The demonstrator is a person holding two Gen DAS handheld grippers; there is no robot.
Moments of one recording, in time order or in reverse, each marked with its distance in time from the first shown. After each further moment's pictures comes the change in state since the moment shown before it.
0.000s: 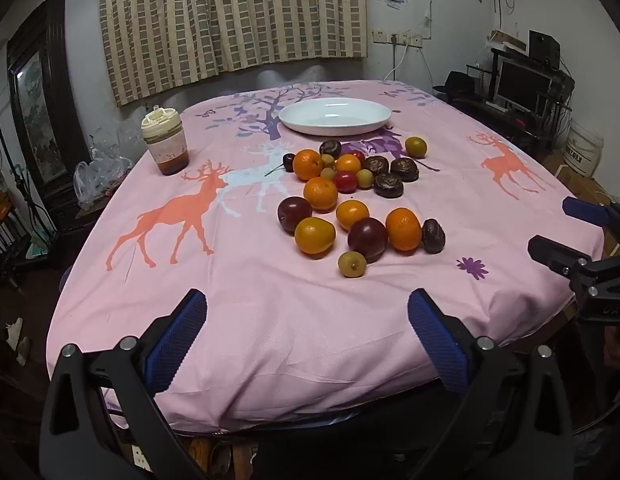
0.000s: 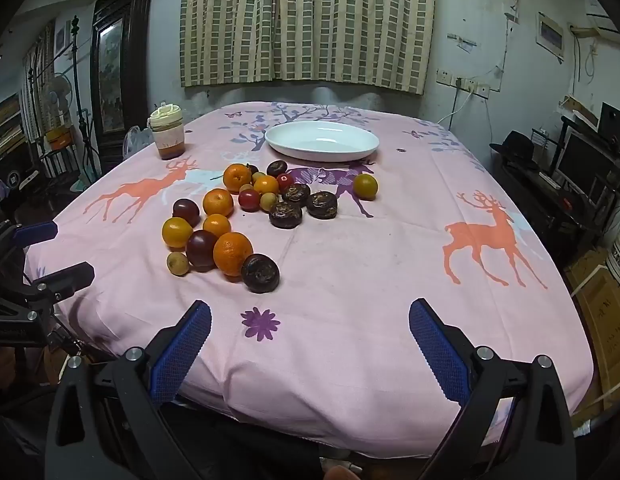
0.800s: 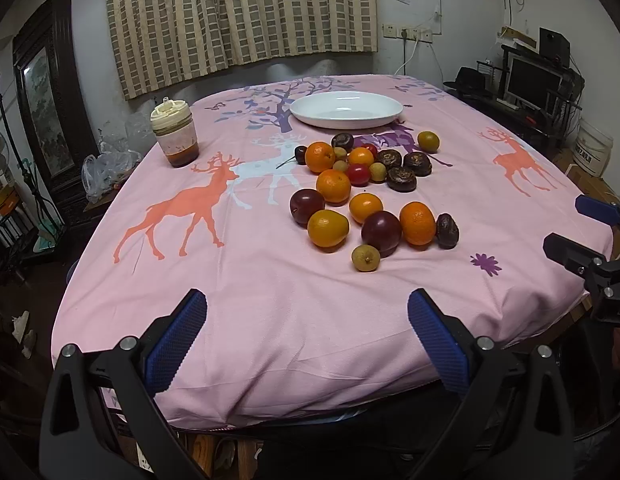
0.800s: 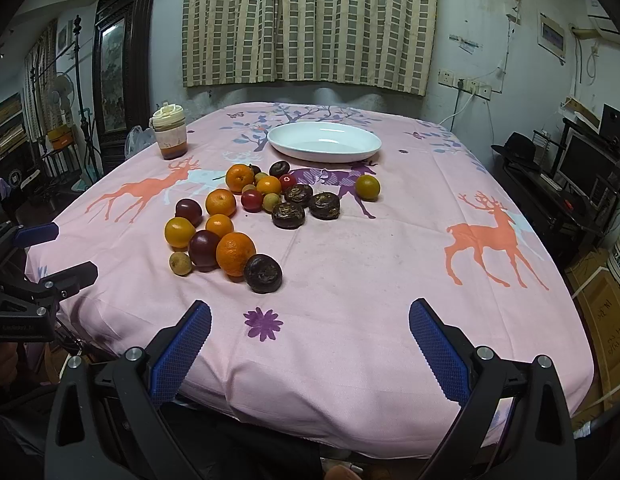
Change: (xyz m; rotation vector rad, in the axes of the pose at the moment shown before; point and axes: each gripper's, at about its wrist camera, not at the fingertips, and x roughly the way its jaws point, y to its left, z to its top) left arm 0.001 0.007 -0.004 -0.016 0.003 0.031; right arm 0.000 0.002 0.000 -0.004 -0.003 -0.004
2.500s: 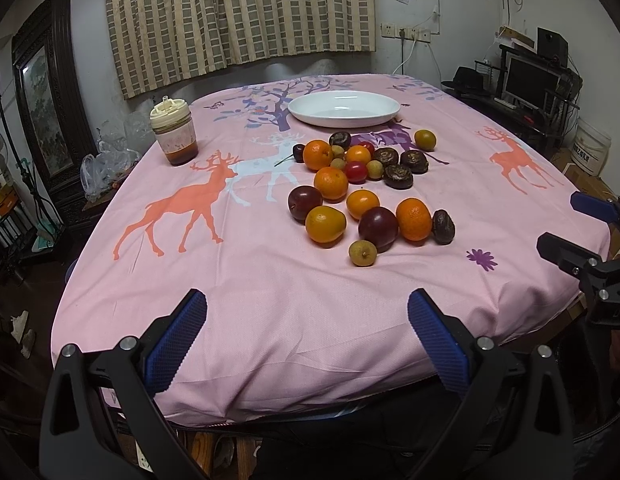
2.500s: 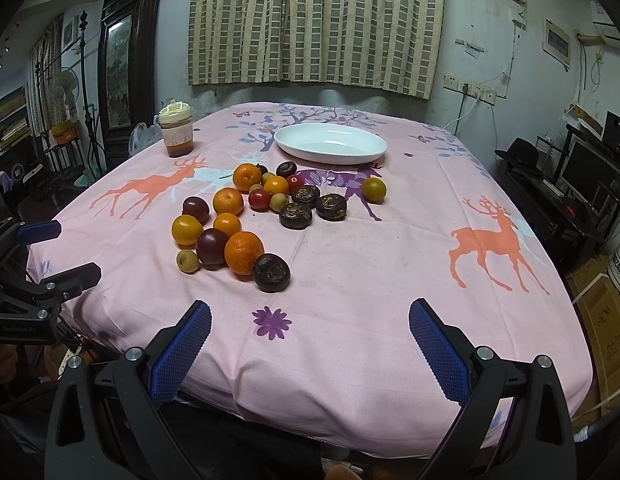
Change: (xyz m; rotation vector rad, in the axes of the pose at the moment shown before) left arm -0.003 -0.001 -0.001 0.000 0.000 -0.003; right arm -0.002 0.007 0.000 -0.014 -0.005 0.007
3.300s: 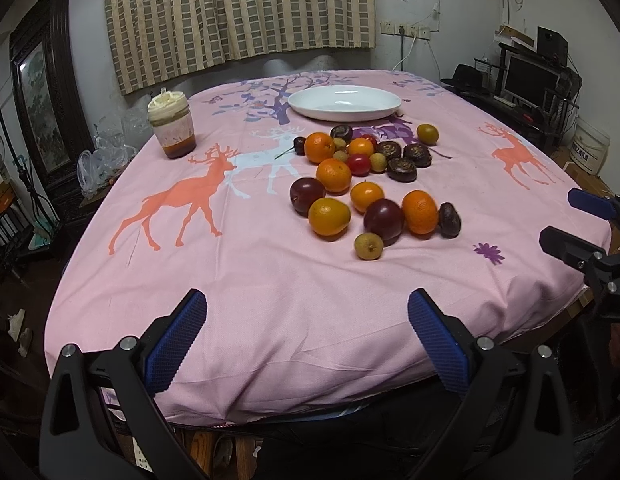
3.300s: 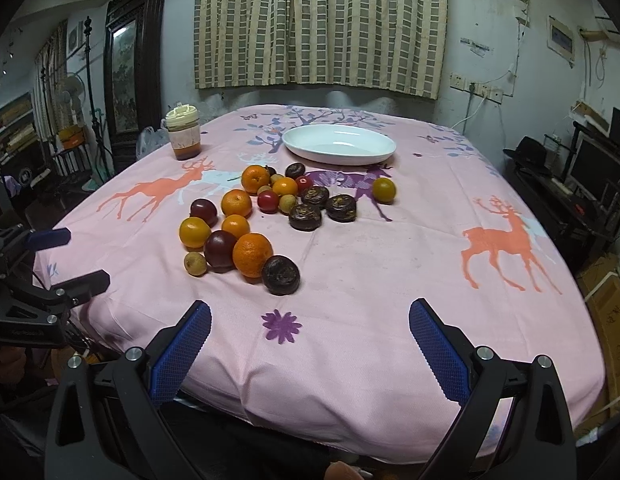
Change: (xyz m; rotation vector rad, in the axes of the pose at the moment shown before) left arm 0.008 0.007 -0.007 -0.009 0.016 -0.013; right arm 0.012 -0.001 -0.003 0.013 -0.015 0.056
